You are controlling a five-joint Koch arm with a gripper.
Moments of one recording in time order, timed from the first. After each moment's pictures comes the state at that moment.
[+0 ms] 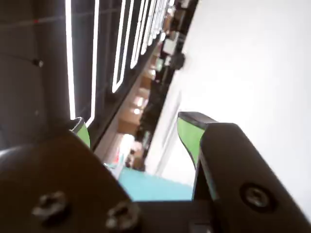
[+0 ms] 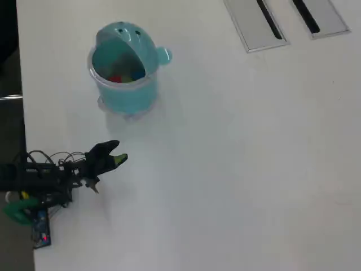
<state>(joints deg) -3.3 130.8 170.9 -46.1 -15.7</state>
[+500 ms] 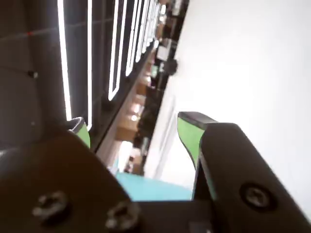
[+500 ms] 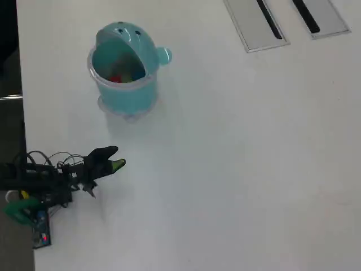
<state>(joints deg) -1.4 130.8 176.3 -49.2 -14.2</state>
